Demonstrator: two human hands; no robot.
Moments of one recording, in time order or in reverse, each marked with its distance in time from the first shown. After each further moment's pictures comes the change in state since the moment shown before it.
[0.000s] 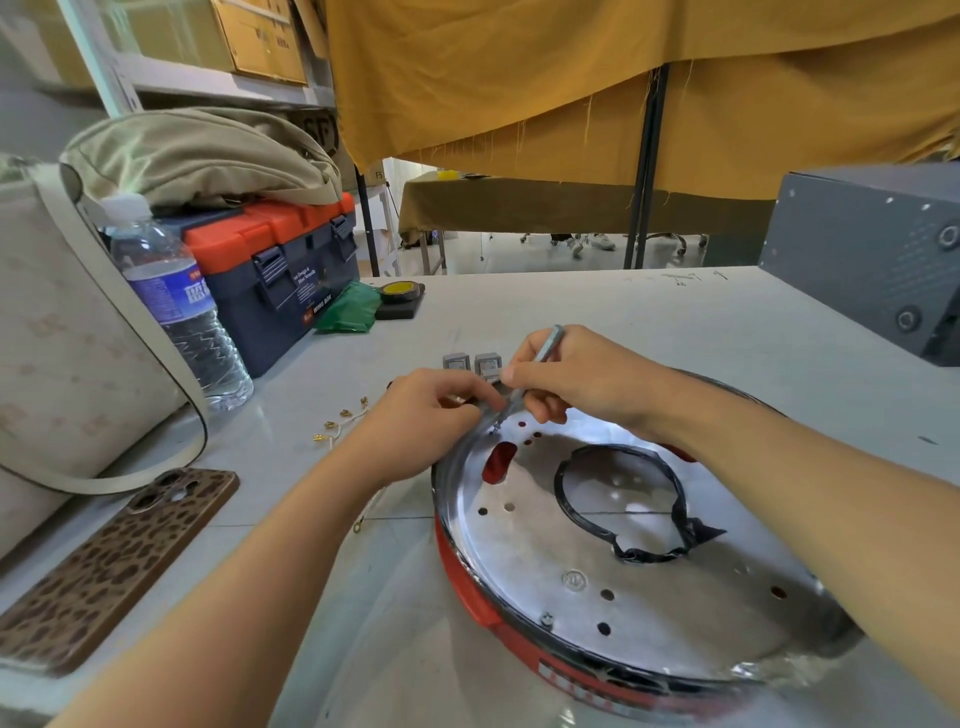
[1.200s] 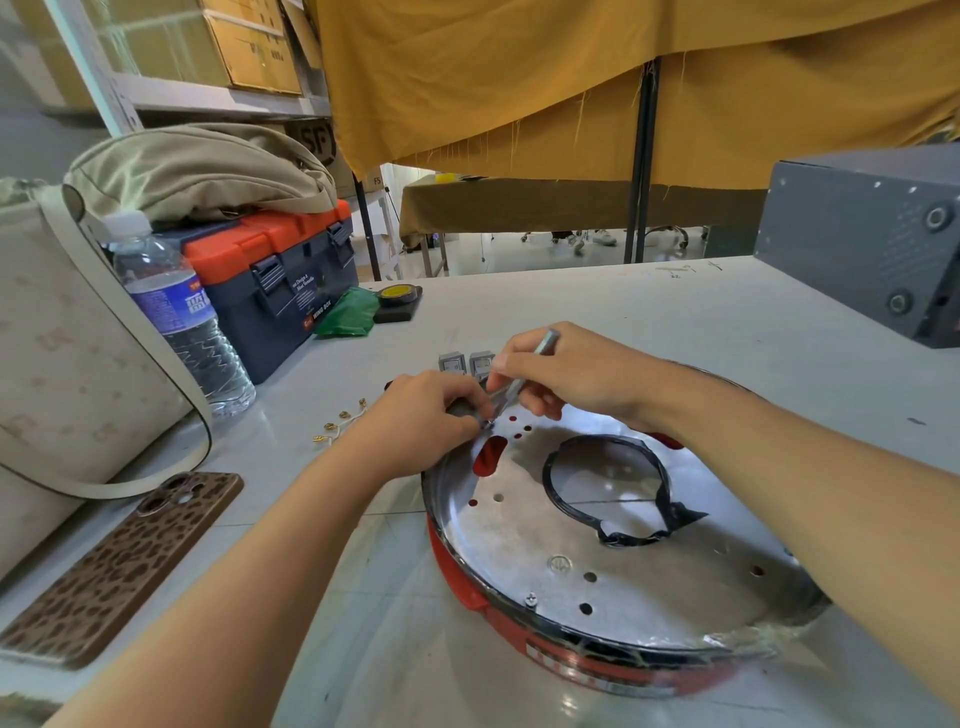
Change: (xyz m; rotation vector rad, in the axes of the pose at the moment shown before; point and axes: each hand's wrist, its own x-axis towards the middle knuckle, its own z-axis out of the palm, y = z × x) left_hand 0.007 0.003 0.001 0.326 -0.064 0.009; right_hand -0.007 -0.002 -0.002 -0.024 -0.026 -0.002
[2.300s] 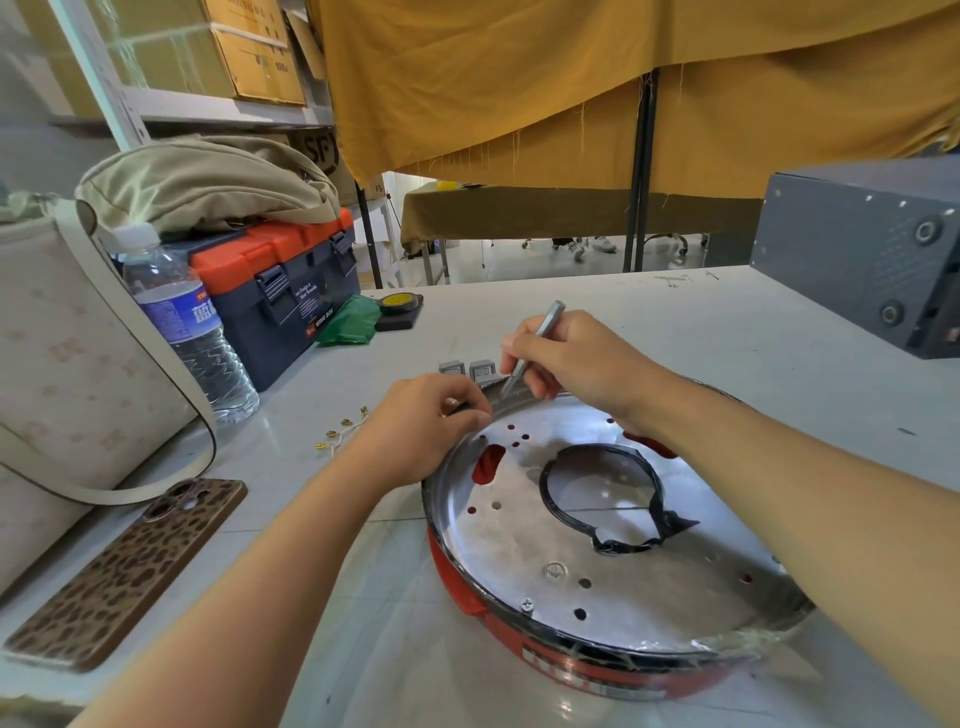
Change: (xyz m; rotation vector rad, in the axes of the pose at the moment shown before) left_hand -0.003 0.000 0.002 -0.097 0.122 0.037; right_hand -0.002 -0.007 -0.003 0.051 0.205 -0.055
